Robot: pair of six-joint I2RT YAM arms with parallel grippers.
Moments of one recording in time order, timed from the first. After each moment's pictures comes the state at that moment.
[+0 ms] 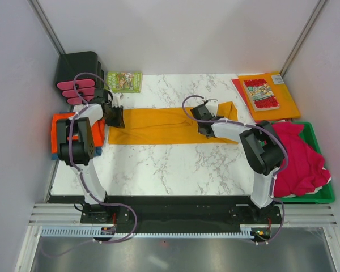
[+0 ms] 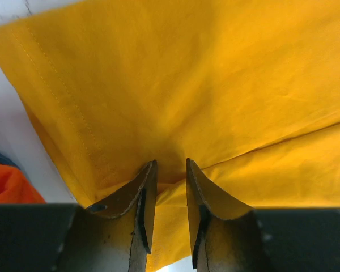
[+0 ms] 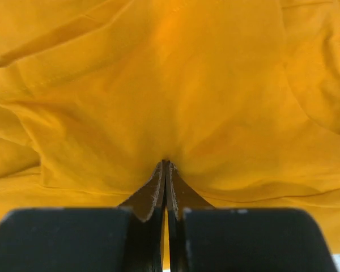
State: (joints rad) left arm 0.05 1.95 1.34 -0.47 0.30 0.15; right arm 0.54 1.92 1.17 -0.22 0.55 0.58
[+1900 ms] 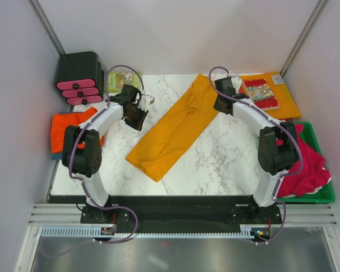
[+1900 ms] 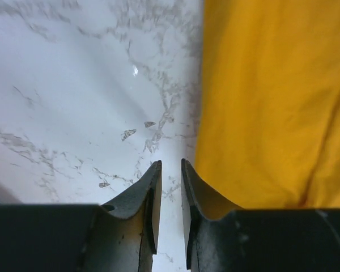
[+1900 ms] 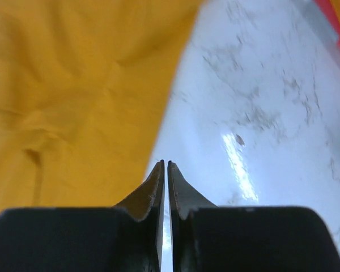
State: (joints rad) left arm -0.27 1.80 1.40 -0.72 0.18 0.32; right arm 0.30 1.85 1.47 -0.42 0.36 0.58
